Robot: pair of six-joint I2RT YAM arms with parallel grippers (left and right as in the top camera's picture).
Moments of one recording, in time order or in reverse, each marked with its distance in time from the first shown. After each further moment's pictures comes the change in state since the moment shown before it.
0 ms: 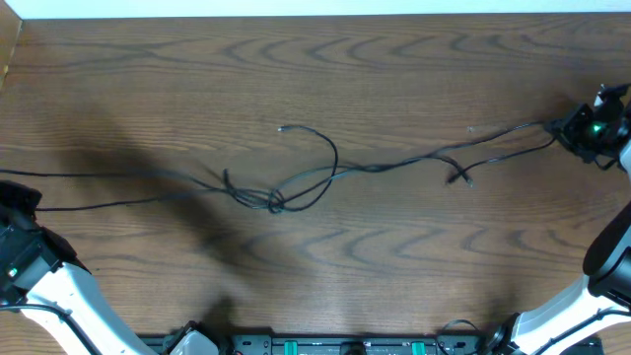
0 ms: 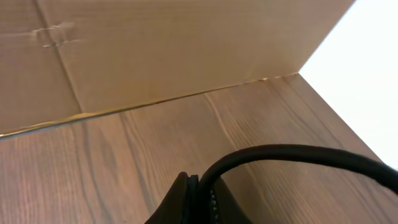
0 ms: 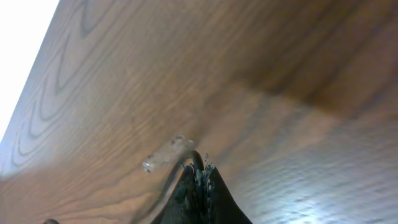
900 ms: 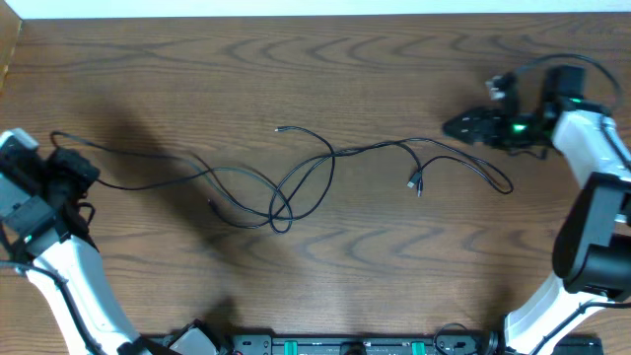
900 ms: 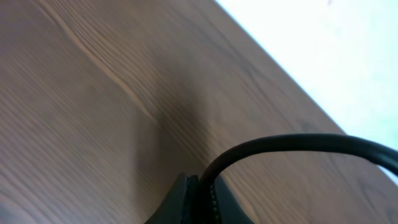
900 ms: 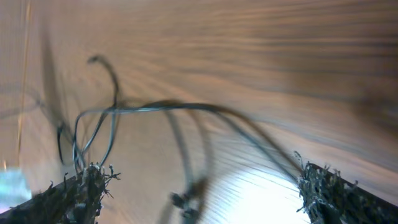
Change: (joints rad) left arm -0.158 0.123 0.000 -0.074 0.420 0.003; right arm 0.344 0.000 0.000 -0.195 -0.251 -0.437
